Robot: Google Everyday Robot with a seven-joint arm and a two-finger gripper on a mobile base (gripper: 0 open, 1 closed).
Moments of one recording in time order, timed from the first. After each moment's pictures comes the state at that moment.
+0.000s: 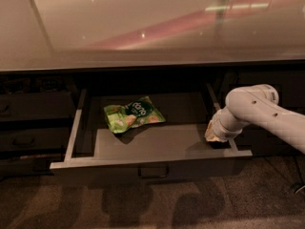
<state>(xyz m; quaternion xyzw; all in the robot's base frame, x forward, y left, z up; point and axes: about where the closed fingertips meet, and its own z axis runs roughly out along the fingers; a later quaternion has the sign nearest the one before) 0.576 -0.234 0.605 -0.70 0.70 -0.03 0.15</state>
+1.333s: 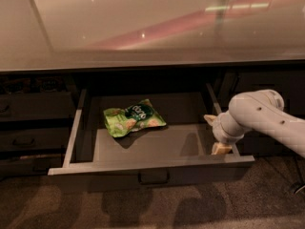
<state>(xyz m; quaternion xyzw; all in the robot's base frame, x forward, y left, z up) 0.561 -0.229 0.609 -0.71 0.69 -0.03 0.17</state>
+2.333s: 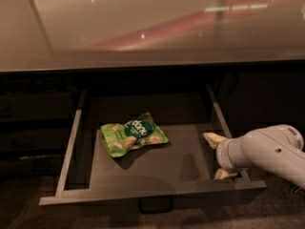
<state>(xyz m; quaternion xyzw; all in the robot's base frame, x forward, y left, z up) 0.480 -0.217 0.598 -0.74 0.63 -0.06 0.21</state>
